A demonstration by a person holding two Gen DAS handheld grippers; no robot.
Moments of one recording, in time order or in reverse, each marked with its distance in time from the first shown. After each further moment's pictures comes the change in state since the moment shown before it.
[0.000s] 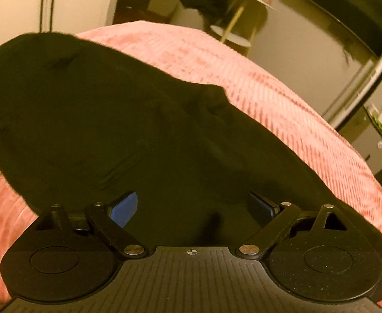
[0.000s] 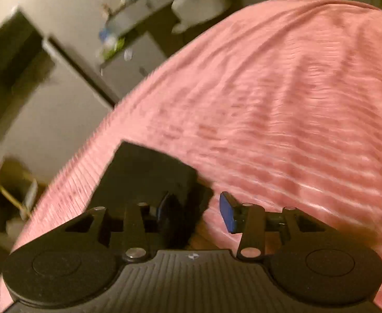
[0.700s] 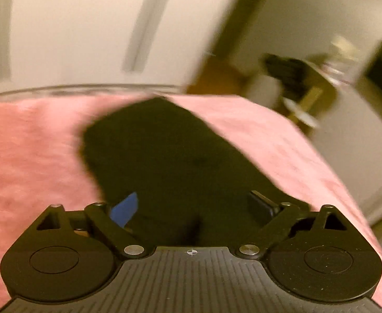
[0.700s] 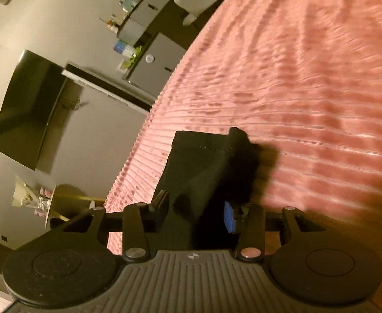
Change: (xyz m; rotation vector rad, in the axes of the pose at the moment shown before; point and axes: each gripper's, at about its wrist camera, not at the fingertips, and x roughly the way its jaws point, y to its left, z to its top) left arm -0.064 0.101 0.051 -0.304 -0.227 0.167; right arm 0.021 0.001 -0.012 0.207 0.144 0.224
